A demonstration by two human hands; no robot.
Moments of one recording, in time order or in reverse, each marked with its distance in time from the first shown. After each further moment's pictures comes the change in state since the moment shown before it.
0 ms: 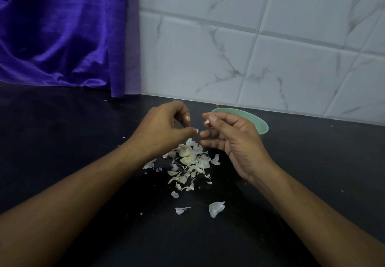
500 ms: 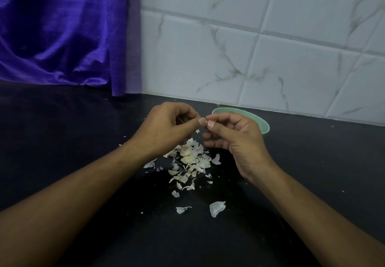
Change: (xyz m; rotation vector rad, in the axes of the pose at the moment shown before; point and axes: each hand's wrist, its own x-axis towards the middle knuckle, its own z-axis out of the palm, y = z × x) left_hand -0.001 0.003 0.002 -0.160 -0.064 0.032; right_hand 0.001 0.002 -0.003 -0.096 0.021 -0.075
